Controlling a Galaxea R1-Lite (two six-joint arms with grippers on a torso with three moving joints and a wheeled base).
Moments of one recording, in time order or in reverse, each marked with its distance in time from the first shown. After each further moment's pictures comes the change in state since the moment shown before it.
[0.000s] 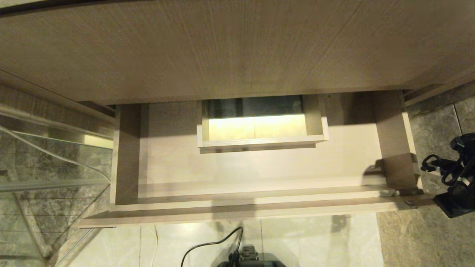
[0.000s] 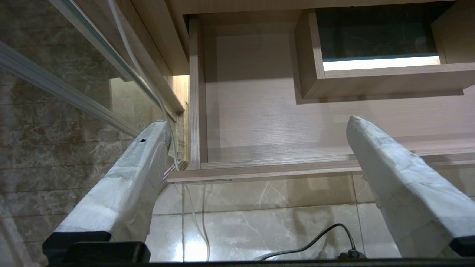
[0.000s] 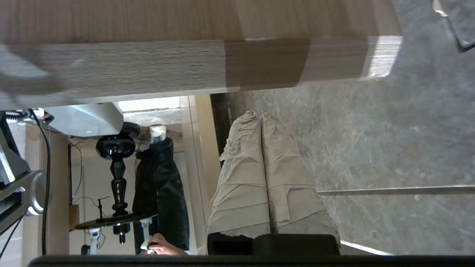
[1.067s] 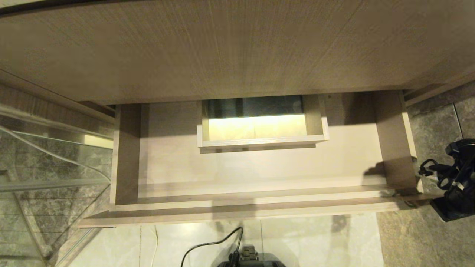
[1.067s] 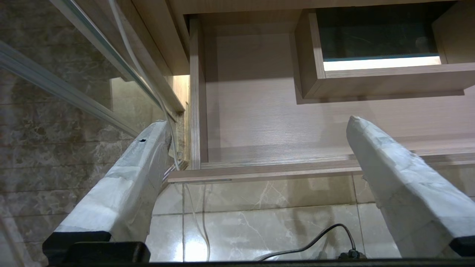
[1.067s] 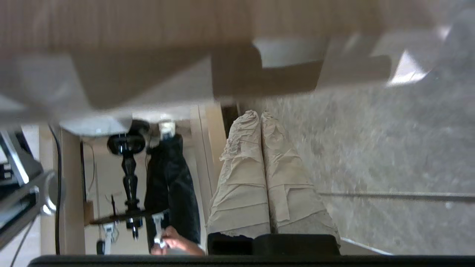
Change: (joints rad) left arm 0.000 0.000 0.000 0.000 0.000 0.000; right arm 0.000 0.040 0.023 -0.037 0.001 0.044
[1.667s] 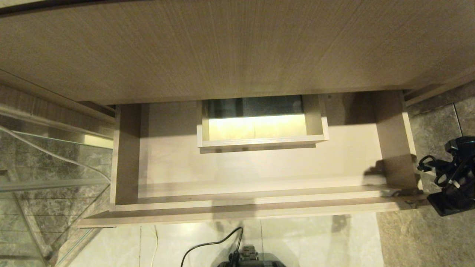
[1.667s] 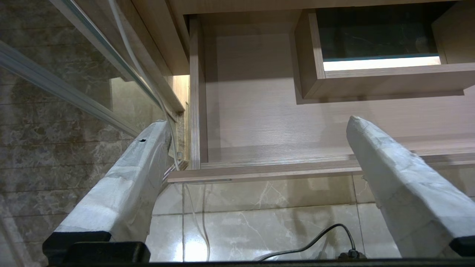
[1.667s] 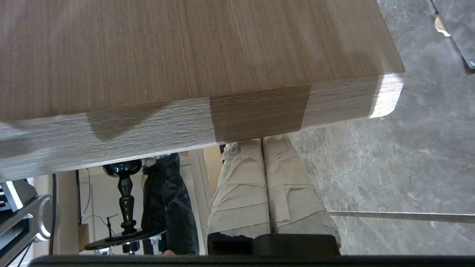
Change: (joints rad) left arm 0.000 0.000 0.000 0.000 0.000 -0.001; right arm 0.001 0.011 -0.002 -0.077 0.000 0.004
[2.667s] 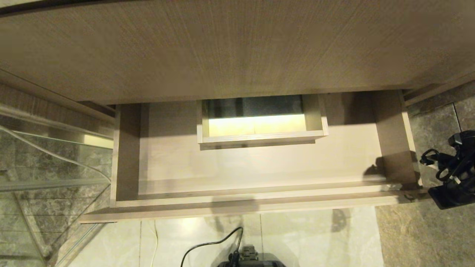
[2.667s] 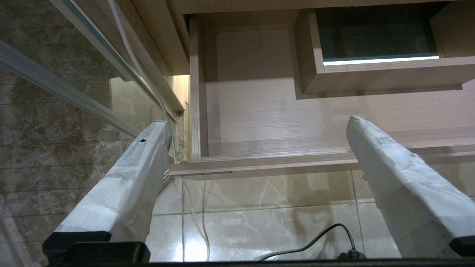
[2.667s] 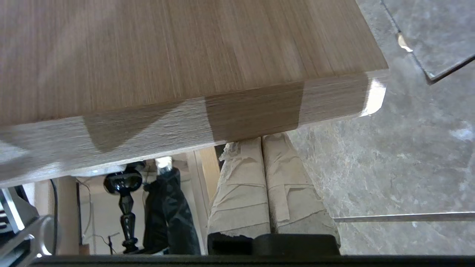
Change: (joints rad) left arm 0.000 0.000 0.000 0.000 0.000 0.000; right arm 0.000 -0.018 -0.010 -0.070 0.001 0.018
